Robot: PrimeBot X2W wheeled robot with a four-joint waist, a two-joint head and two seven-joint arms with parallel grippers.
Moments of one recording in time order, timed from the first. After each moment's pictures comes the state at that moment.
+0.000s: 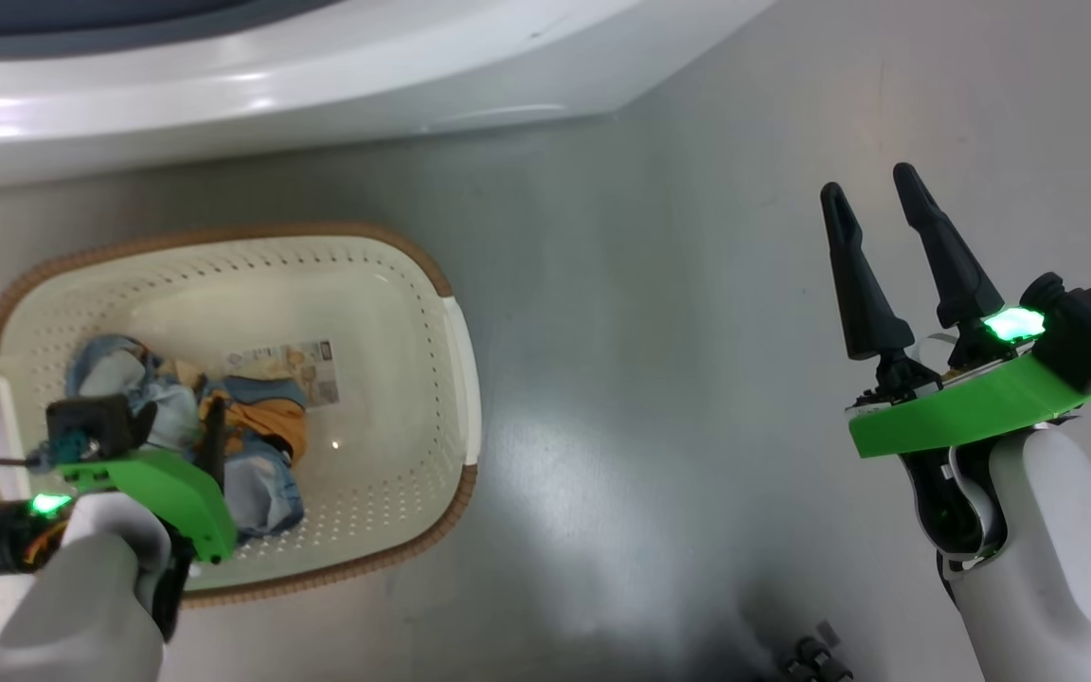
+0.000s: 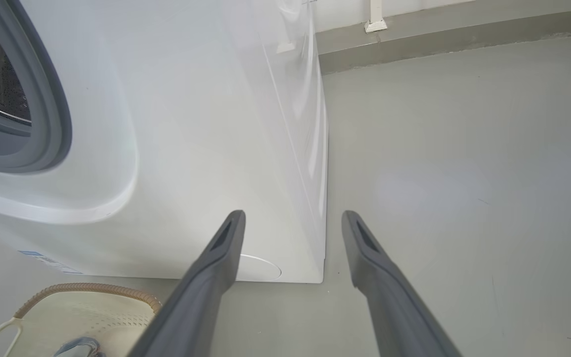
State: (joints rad) left arm -0.72 0.20 -0.38 1.14 -0.47 -0.13 -0.22; right arm -0.46 -0.19 0.15 0.13 0.47 0.13 -0.26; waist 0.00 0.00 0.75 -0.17
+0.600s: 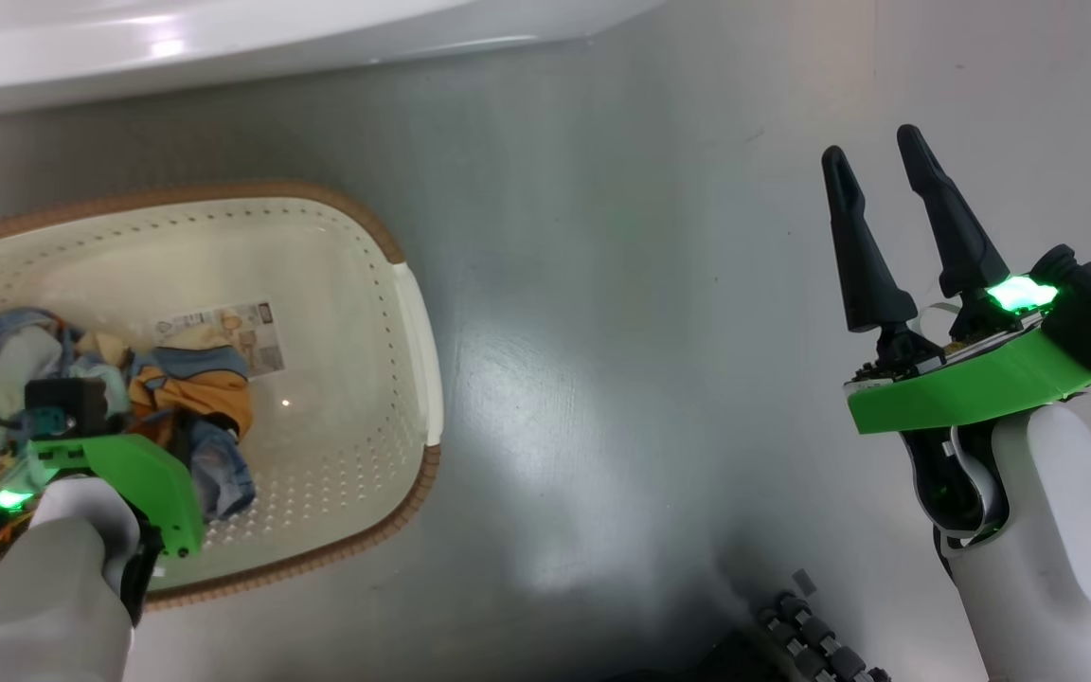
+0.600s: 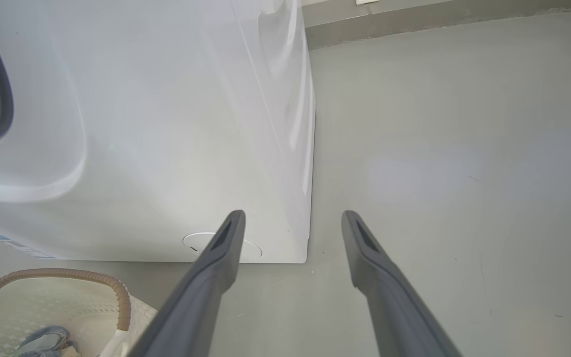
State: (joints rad) left arm -0.81 0.22 -0.45 1.27 -0.49 -0.12 -0.12; right arm -0.49 -0.18 0.15 0.11 0.47 0.13 -0.26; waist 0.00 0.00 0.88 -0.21
